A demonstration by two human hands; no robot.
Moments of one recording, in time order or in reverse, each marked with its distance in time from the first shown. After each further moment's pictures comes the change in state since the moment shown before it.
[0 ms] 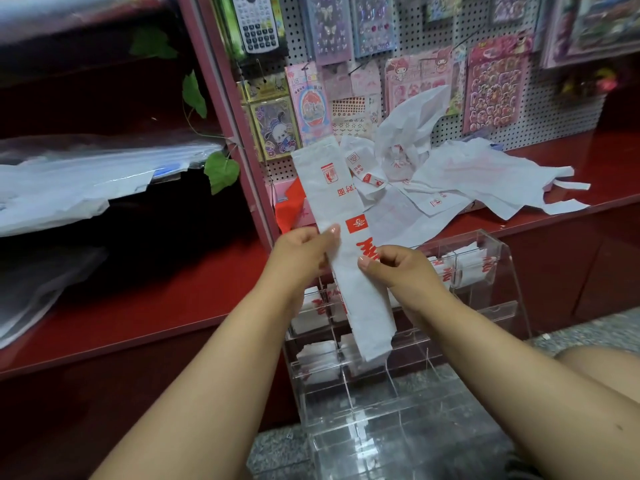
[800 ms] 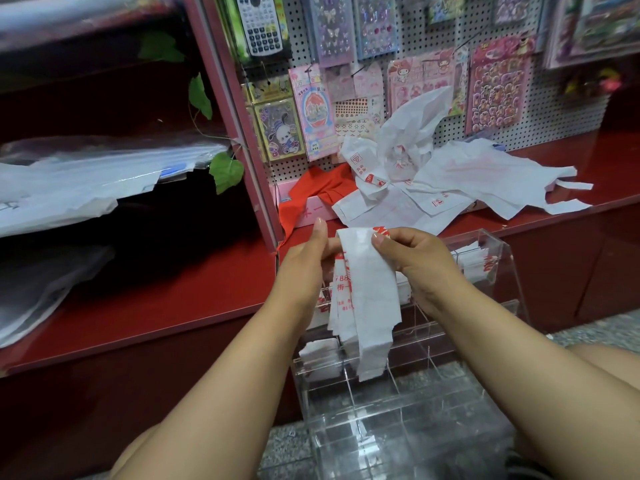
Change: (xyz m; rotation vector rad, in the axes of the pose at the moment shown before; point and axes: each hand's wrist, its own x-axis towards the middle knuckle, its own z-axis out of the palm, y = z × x) left_hand -0.020 -0.008 0.003 -0.009 -0.086 0.068; right_hand -0.002 -0.025 -0.007 0.040 0.075 -0.016
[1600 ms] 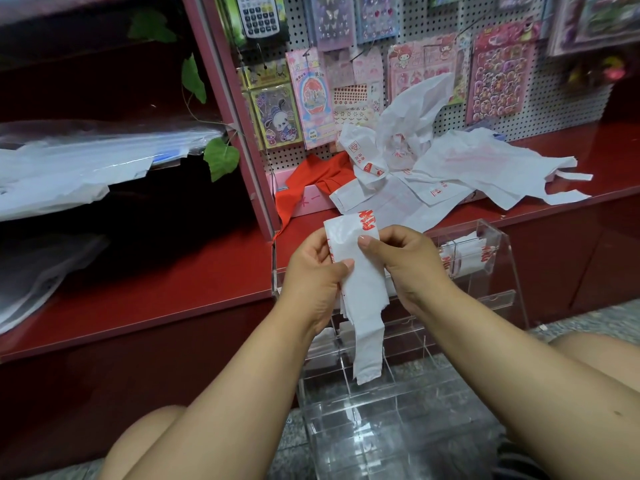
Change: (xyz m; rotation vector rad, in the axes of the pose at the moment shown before) left_hand -0.009 -0.023 0.017 -0.254 0.047 0.013; right_hand -0.006 0.014 0.014 0.107 0.076 0.004
